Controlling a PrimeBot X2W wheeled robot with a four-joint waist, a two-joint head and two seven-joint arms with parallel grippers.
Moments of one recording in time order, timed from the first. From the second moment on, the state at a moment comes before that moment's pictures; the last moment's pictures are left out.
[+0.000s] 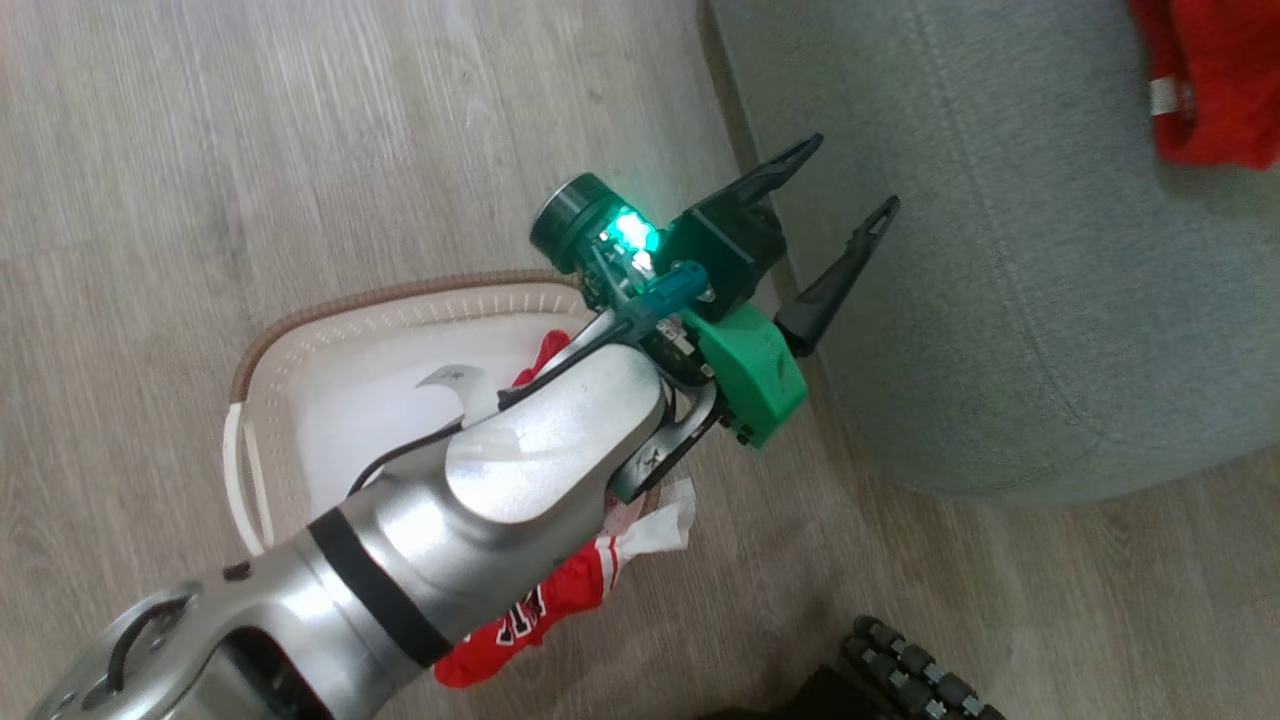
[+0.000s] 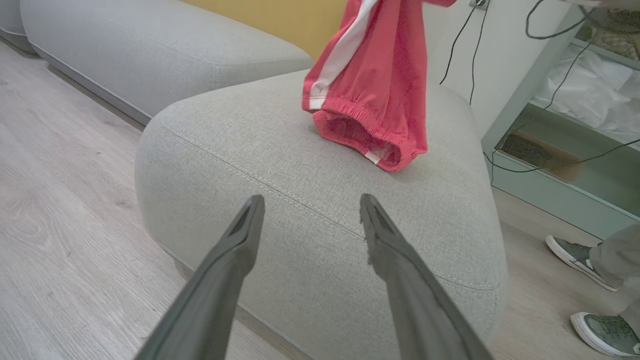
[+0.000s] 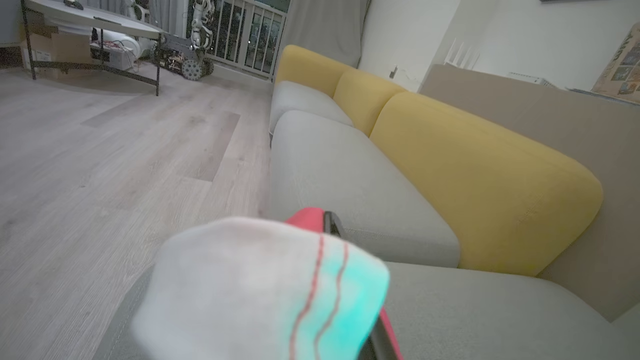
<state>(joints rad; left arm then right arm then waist) -0.93 0.06 -1.11 0.43 -0.60 0.13 -0.19 -1.00 -0.80 0.31 0.54 0.65 0.13 -0.26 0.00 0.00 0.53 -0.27</state>
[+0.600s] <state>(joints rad) -1.04 0.06 -1.24 0.46 -0.71 0.19 -0.21 -1.02 -0.84 0.81 0.81 0.90 0.13 -0.19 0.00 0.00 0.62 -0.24</state>
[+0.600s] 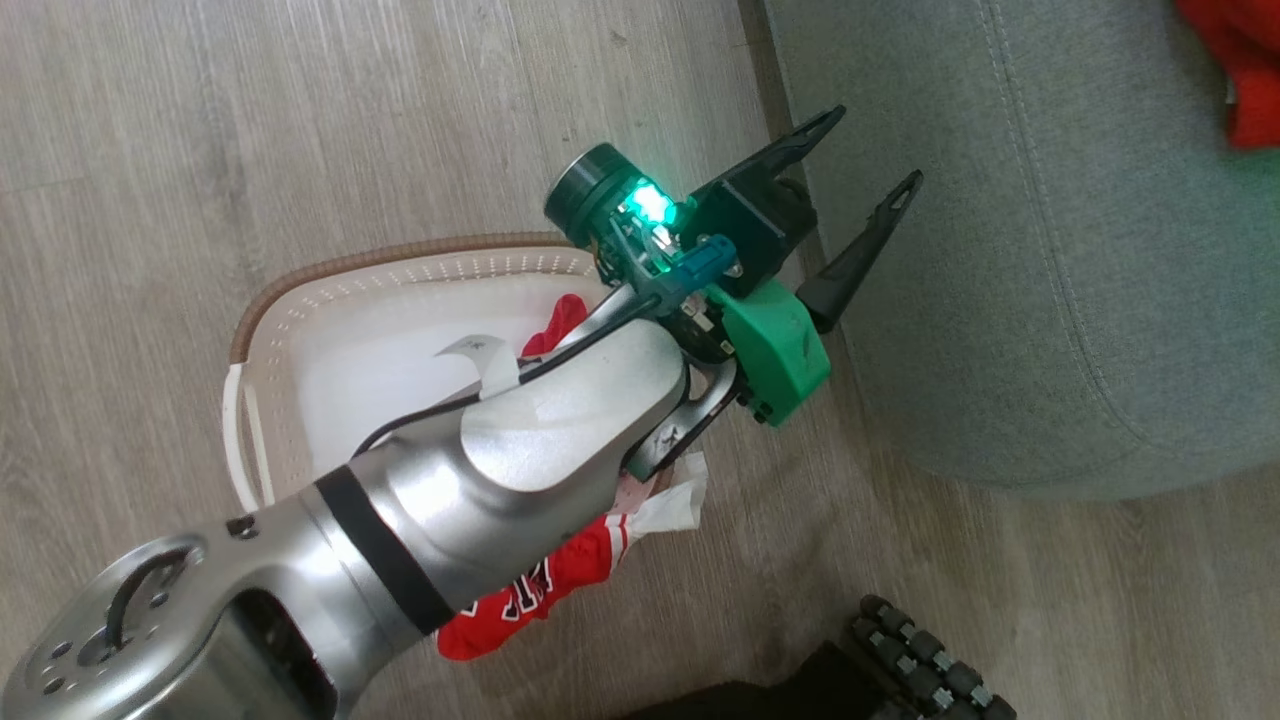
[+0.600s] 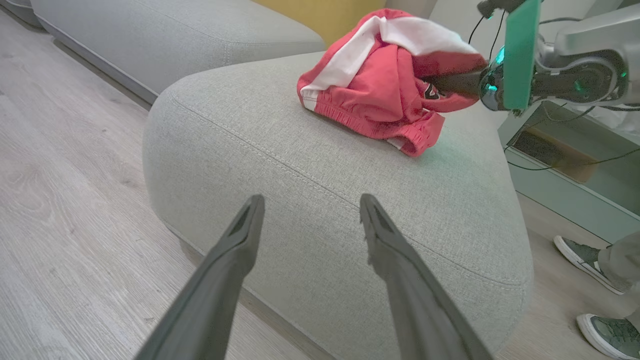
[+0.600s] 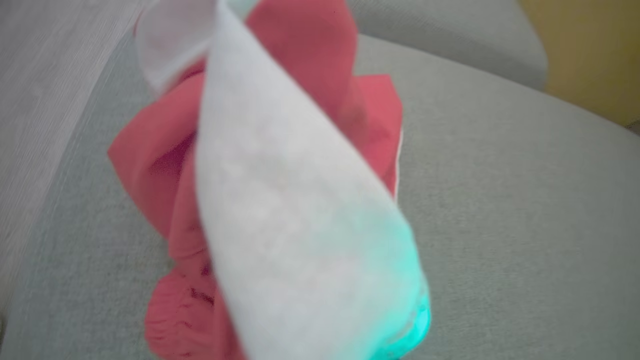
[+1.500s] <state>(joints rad) -0.93 0.06 -1.21 0.49 -0.79 0.18 -0.25 -1.16 -0.91 1.26 0.81 1.13 0.13 -0.08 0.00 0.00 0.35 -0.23</state>
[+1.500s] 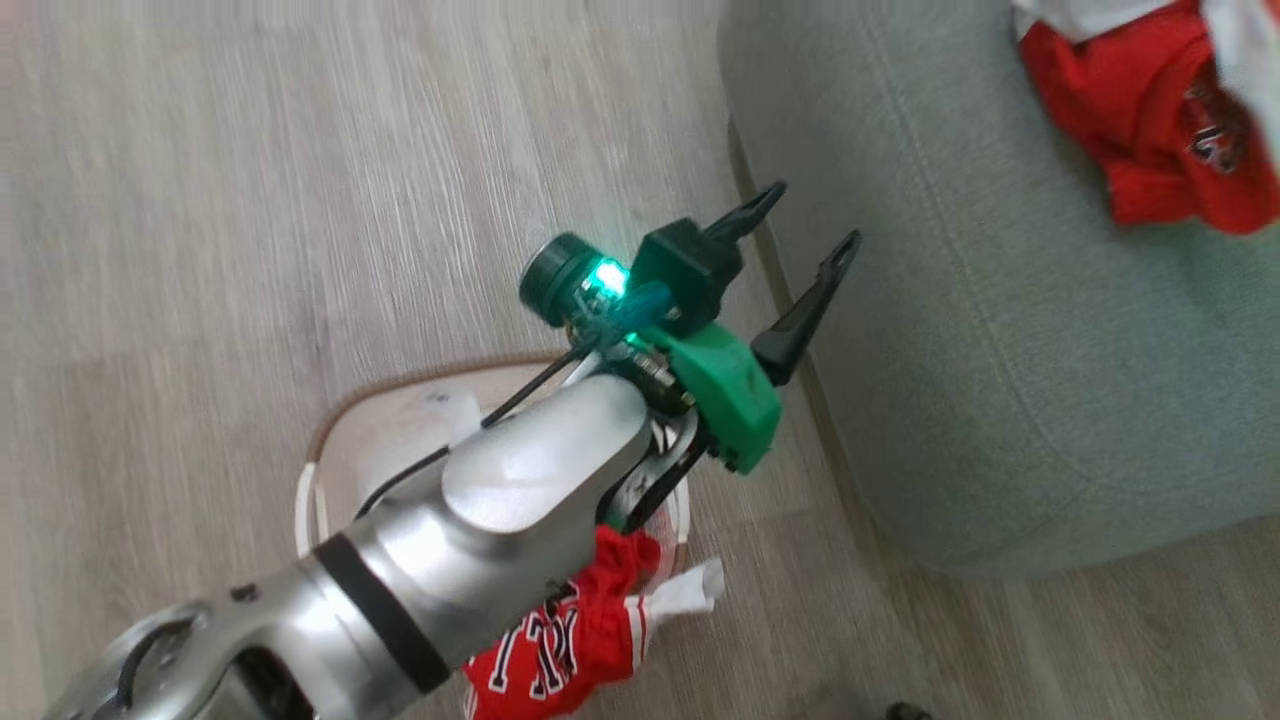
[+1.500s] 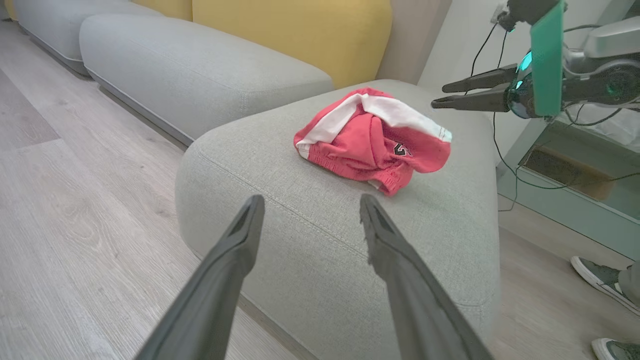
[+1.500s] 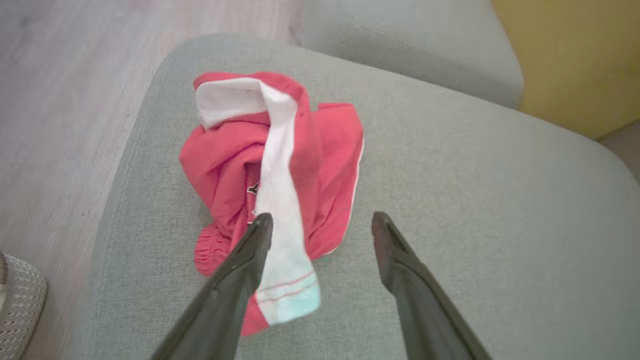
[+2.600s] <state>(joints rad) -0.40 0.32 -0.76 0.14 -0.66 0.29 -0.25 -0.60 -0.82 0.54 0.39 0.85 0.13 -0.25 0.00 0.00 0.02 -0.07</state>
